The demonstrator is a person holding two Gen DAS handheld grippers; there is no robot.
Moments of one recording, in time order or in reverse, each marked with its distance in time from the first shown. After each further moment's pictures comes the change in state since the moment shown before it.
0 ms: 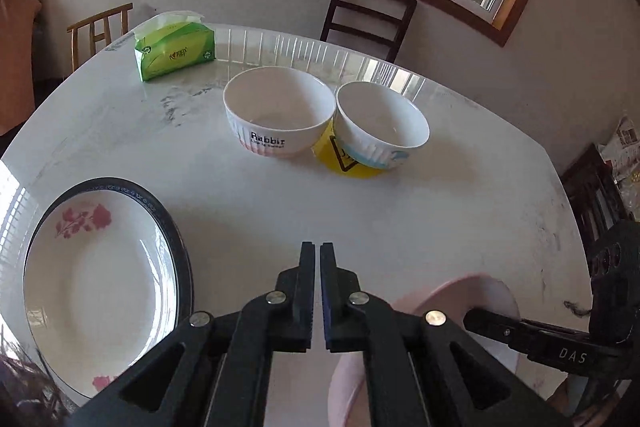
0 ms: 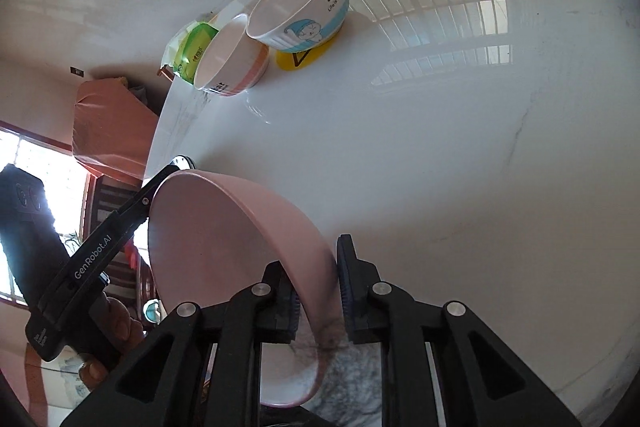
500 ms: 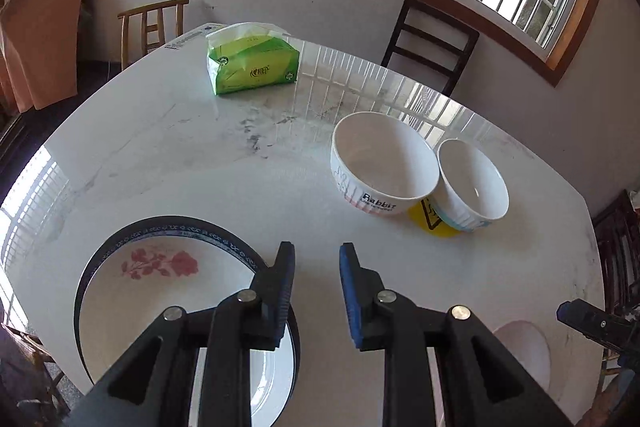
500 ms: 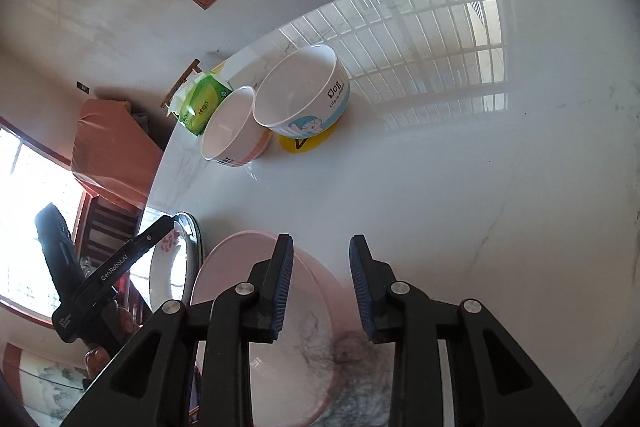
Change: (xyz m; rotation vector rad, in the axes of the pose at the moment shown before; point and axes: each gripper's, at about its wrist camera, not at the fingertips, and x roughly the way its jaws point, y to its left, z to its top) left arm -0.004 0.075 0.047 -0.124 -0.037 0.137; right arm -0.035 0.020 0.045 -0.069 -0.144 0.005
